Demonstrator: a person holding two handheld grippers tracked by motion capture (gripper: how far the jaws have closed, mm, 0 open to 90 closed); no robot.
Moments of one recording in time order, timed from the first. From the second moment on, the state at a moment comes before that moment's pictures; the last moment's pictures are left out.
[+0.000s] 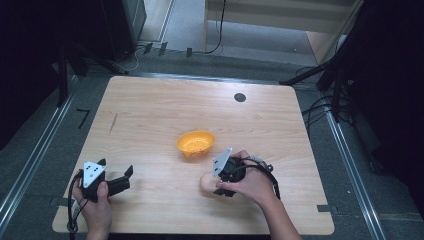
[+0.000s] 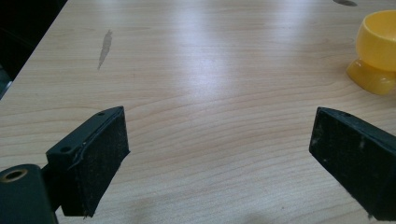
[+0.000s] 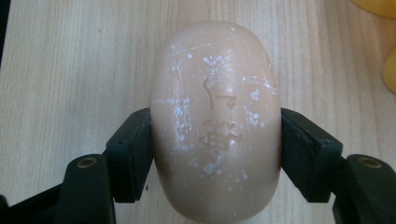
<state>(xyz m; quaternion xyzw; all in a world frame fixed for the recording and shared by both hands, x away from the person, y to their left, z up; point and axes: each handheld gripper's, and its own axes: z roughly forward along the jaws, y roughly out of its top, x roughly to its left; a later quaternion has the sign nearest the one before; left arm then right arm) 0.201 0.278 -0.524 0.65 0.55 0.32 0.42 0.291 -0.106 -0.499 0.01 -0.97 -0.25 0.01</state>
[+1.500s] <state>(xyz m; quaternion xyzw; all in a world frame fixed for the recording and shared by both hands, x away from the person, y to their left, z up) 0.201 0.278 -0.524 0.65 0.55 0.32 0.42 0.336 -0.085 -0.451 0.06 -0.97 -0.25 0.00</state>
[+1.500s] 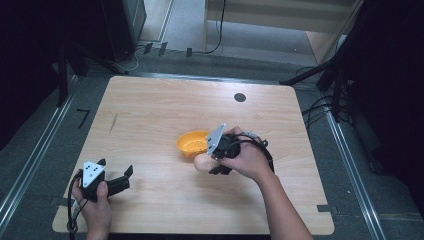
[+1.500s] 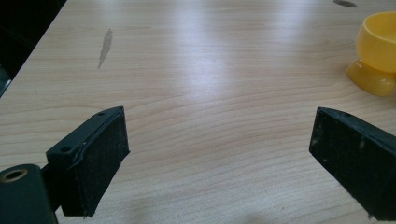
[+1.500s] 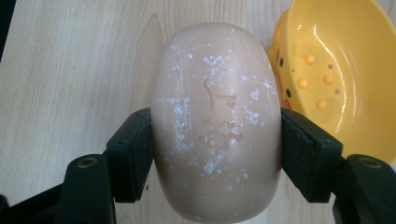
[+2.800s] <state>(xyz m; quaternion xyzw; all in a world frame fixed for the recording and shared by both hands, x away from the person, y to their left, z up) 0.202 0.280 -0.524 0.64 0.56 0.32 0.42 0.407 -0.042 -0.445 0.08 -0.97 -0.22 0.00</state>
